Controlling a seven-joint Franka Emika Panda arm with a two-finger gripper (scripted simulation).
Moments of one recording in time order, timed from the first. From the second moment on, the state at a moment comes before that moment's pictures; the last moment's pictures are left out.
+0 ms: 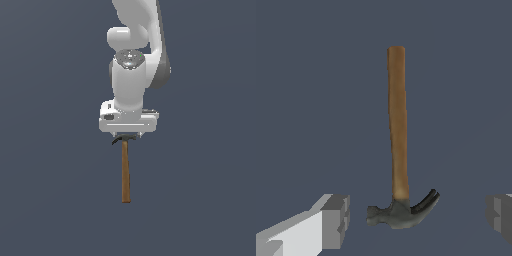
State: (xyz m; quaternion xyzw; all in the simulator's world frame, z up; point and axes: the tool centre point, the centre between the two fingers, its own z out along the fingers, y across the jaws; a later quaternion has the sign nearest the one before) arm 0.006 -0.002 0.191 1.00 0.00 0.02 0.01
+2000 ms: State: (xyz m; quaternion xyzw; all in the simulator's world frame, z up) arm 0.041 -0.032 0.076 1.00 -0.05 0.00 0.00
